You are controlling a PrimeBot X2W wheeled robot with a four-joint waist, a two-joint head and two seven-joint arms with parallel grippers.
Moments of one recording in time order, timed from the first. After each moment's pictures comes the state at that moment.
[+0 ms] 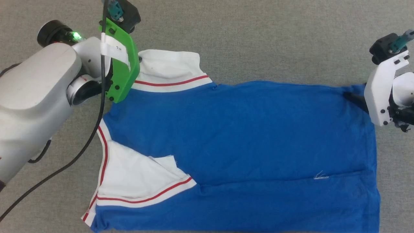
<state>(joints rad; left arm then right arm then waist) -1.27 0.66 -1.24 0.39 -1.03 -0.13 0.58 -0.86 -0.67 0.69 0.50 0.78 0.13 0.71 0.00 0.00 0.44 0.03</state>
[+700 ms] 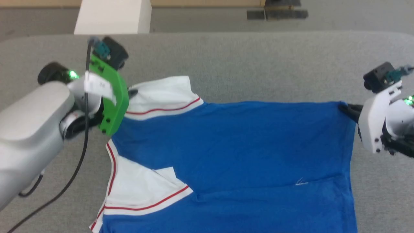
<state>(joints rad) -1.13 0.73 -1.27 0.35 -1.11 -0.13 0.46 -0.79 -0.75 0.85 0.42 0.91 0.13 0.39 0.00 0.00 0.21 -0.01</state>
